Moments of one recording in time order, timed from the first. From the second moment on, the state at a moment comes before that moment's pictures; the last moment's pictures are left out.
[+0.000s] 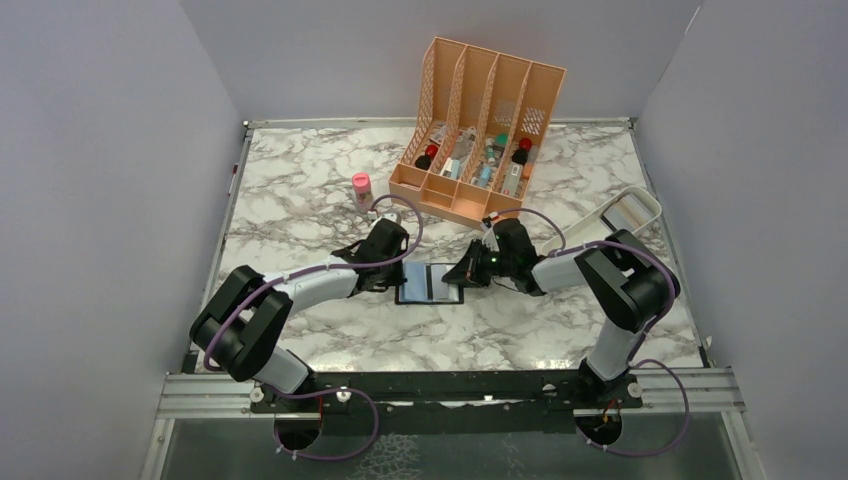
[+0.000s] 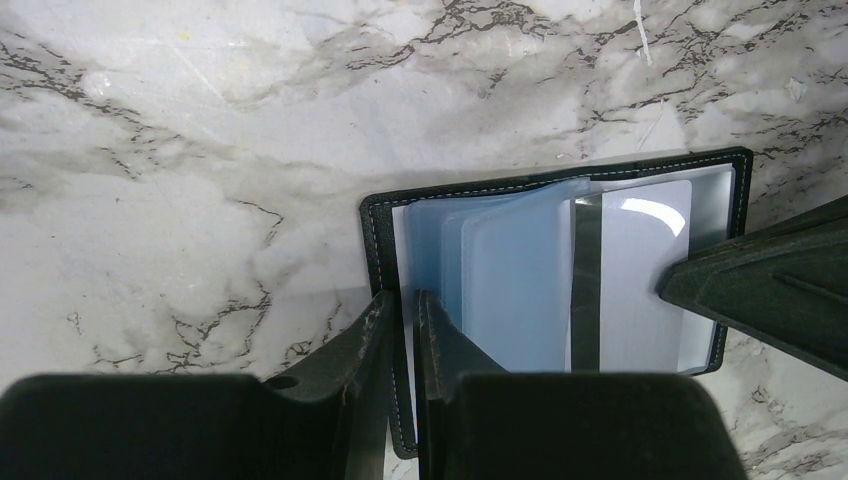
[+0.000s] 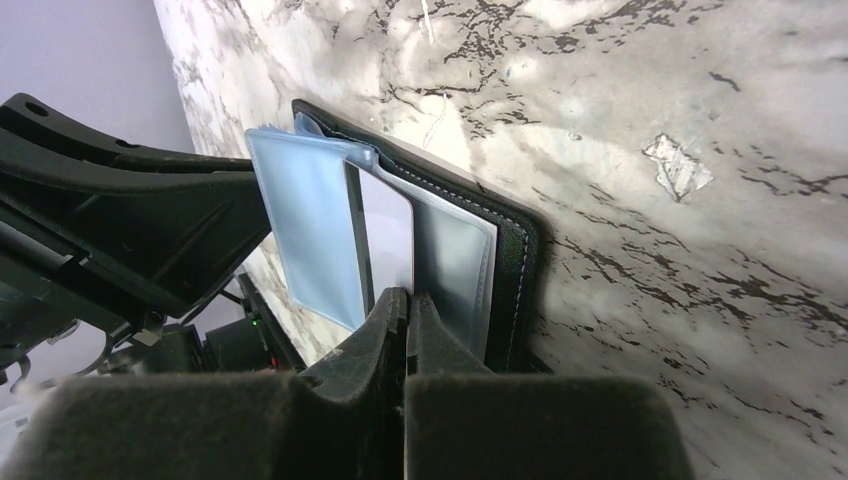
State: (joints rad) left arm -0.65 1.49 0.70 -0.14 -0.10 -0.62; right arm 0.56 1.77 0.62 0.50 -0.51 0.93
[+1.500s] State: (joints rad) left arm -0.65 1.50 0.69 -0.08 -0.09 -0.62; right arm 0.59 1.73 0.70 0.31 -0.45 0.80
